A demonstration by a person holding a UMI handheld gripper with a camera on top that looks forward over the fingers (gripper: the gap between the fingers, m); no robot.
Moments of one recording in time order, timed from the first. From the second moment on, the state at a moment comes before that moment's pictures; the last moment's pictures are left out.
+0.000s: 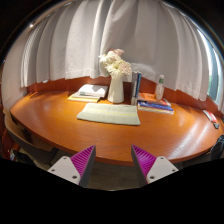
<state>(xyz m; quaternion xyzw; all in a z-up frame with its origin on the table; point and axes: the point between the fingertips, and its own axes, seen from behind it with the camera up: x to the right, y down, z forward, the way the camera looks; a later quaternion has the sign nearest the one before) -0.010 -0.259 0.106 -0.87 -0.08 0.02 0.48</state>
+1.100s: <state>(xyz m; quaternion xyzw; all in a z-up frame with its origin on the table) -0.219 0.067 -0.015 -0.92 -0.11 -0.06 0.37</state>
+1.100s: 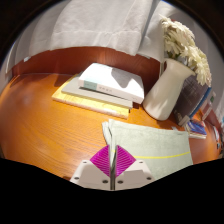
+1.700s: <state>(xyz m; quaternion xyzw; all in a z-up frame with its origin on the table) 0.043 0.070 0.049 -0.92 -0.06 -0.08 0.39</state>
